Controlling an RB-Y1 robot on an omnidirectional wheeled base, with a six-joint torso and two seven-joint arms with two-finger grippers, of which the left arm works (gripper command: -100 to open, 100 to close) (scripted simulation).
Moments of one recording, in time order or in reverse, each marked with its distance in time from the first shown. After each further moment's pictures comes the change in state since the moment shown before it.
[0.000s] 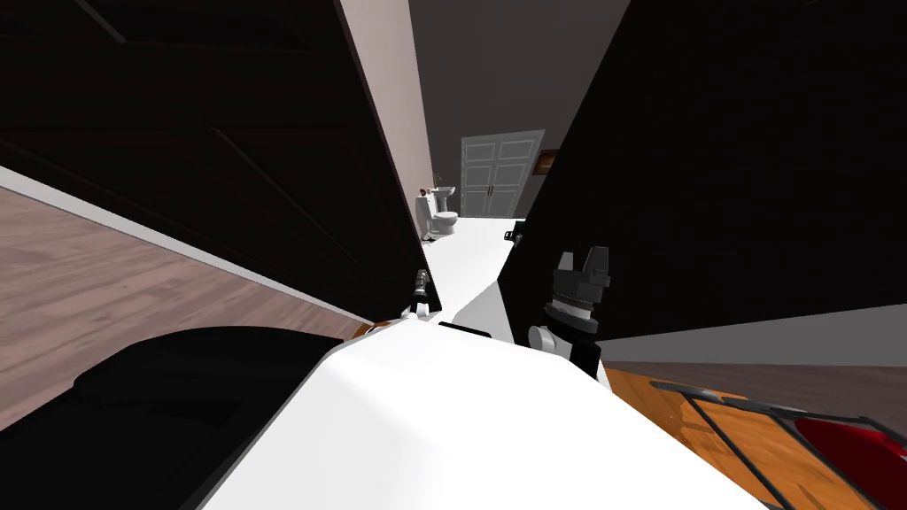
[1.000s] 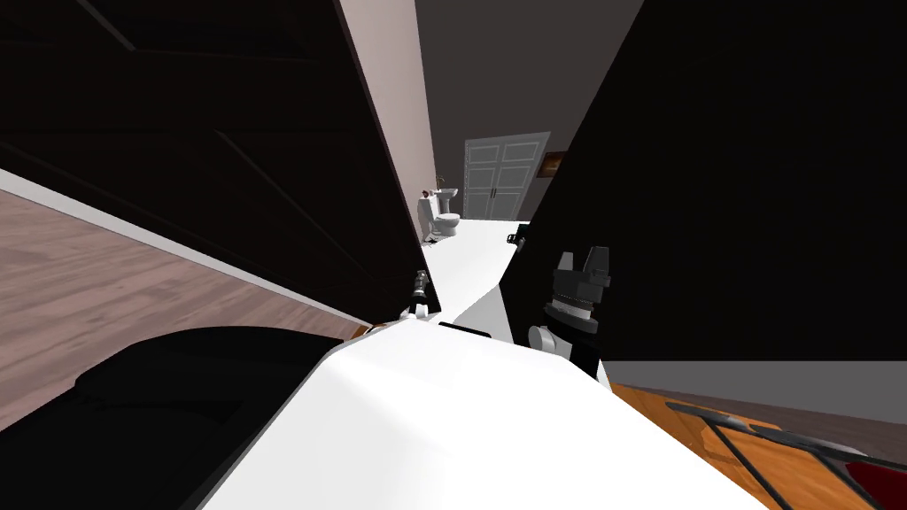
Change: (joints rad) arm 0.003 0.012 -0.004 0.024 0.009 -0.001 0.008
